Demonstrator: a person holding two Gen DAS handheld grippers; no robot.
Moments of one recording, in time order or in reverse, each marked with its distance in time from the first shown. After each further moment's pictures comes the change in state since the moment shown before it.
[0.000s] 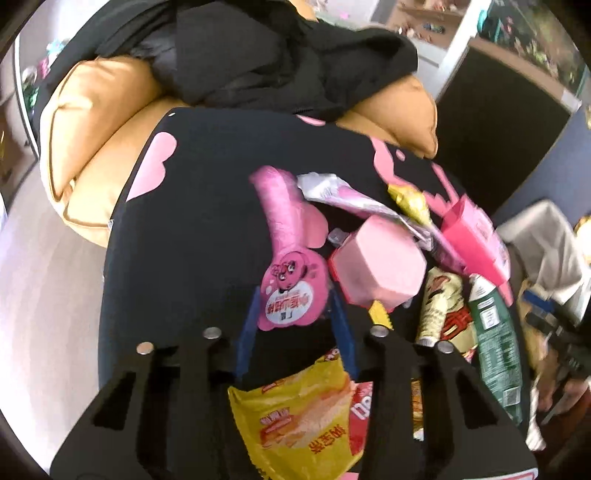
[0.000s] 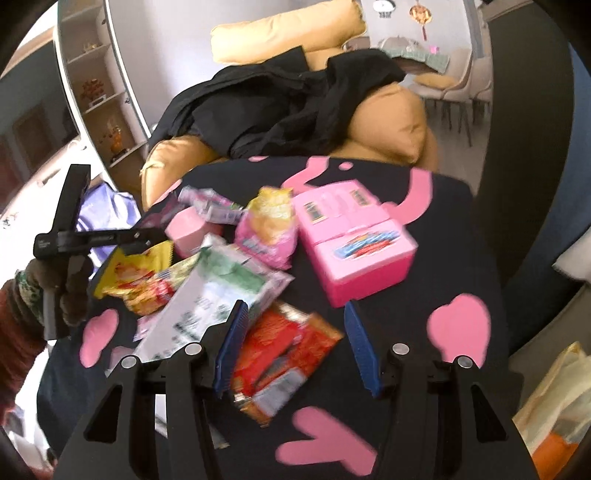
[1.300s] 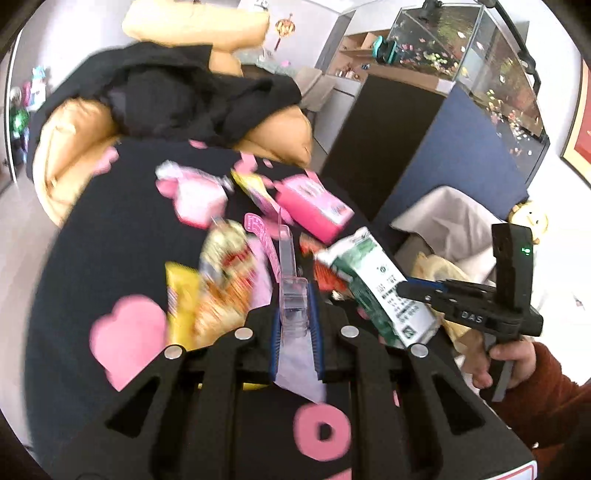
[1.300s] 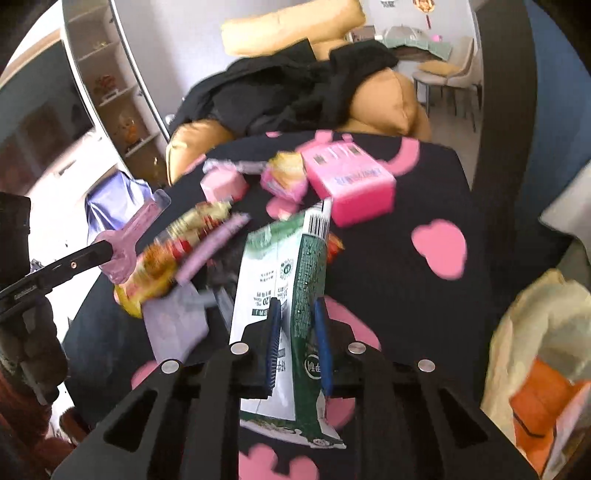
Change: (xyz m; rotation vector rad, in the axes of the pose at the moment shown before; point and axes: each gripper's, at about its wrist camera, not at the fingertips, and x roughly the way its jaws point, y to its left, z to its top) left arm -0.116 -0.132 -0.138 0.055 -0.185 -0.198; right arm -0.064 -0.008 -0.064 0.010 0.046 0.044
